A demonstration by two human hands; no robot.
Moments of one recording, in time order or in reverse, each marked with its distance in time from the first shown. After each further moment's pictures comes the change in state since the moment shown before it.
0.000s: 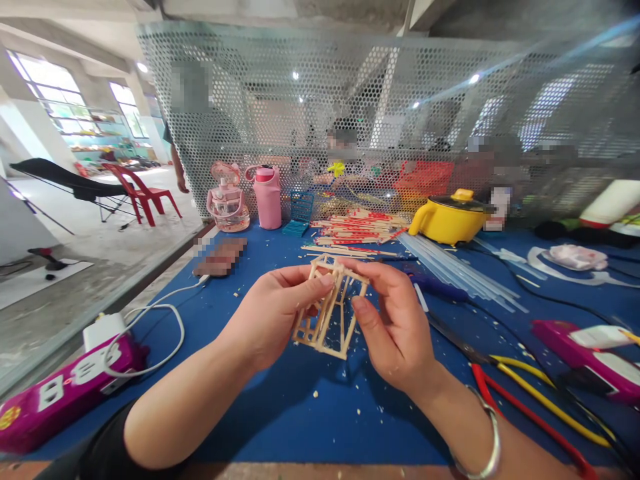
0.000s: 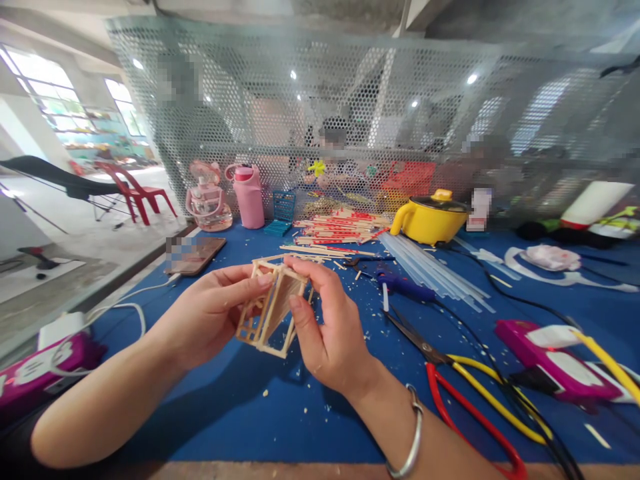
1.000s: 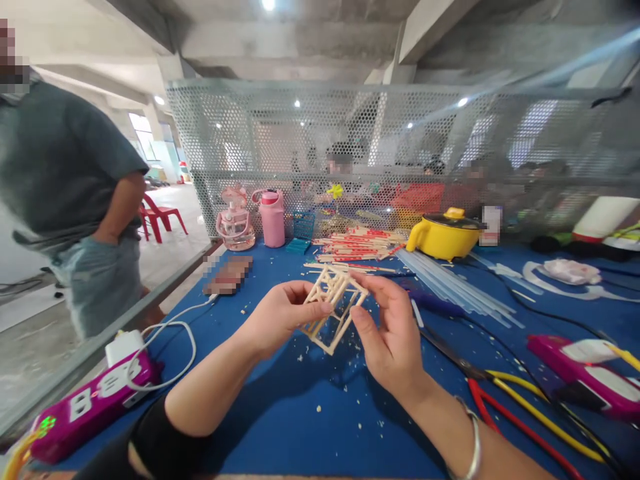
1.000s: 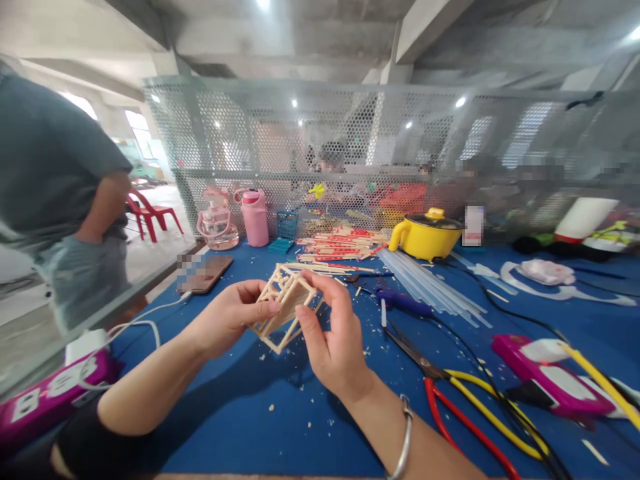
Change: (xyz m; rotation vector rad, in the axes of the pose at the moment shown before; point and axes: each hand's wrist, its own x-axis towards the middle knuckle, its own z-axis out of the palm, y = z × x) left_hand 0.017 0.001 -0.023 0.276 -0.039 0.105; right_hand 0.000 0.007 0.006 -0.016 0.184 0.023
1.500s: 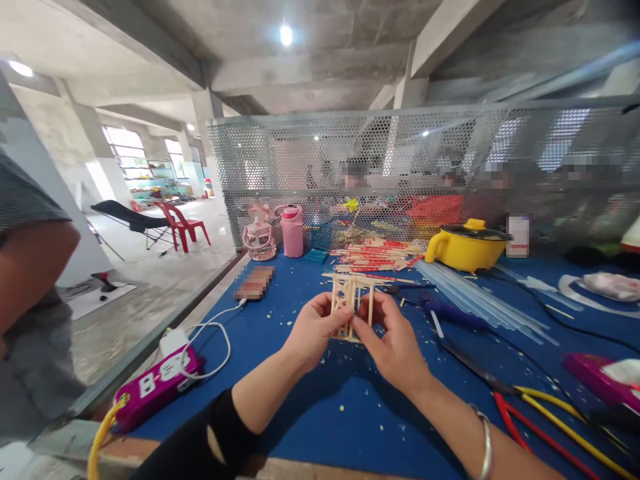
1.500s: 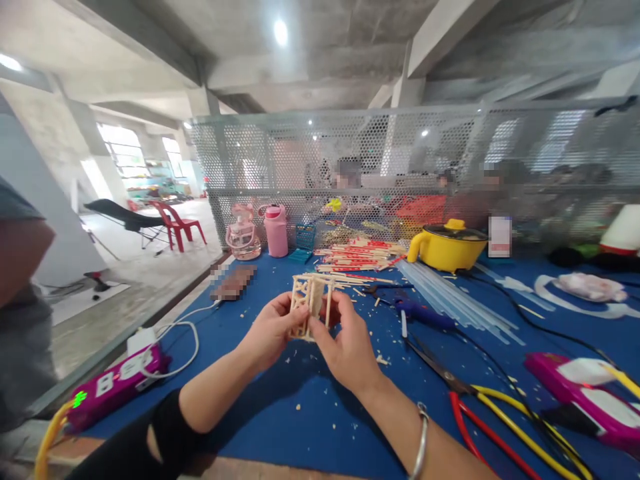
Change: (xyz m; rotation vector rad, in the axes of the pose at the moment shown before) left_hand 0.001 -0.028 0.019 -0.319 0.093 0.111; right_hand 0.004 0.000 0.008 -0.010 -0.175 0.231
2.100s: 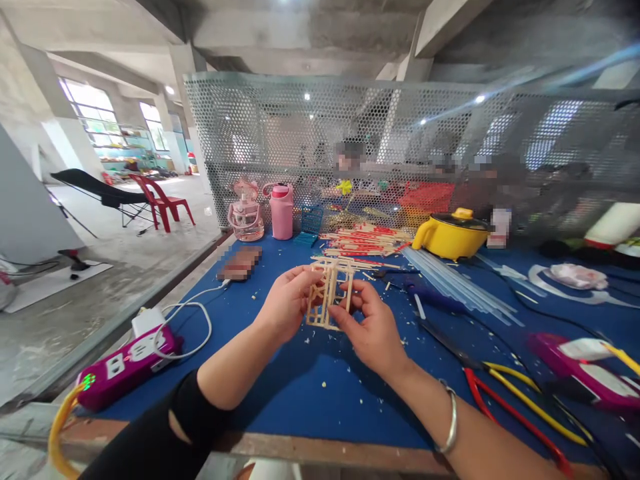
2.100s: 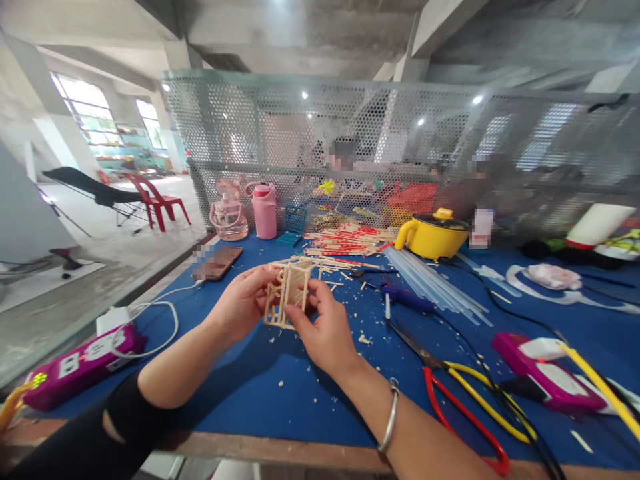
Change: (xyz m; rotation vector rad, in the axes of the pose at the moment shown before) left_hand -0.002 0.024 0.001 -0.037 0.134 -0.041; right_hand -0.007 0.000 0.011 0.045 -0.053 0.074
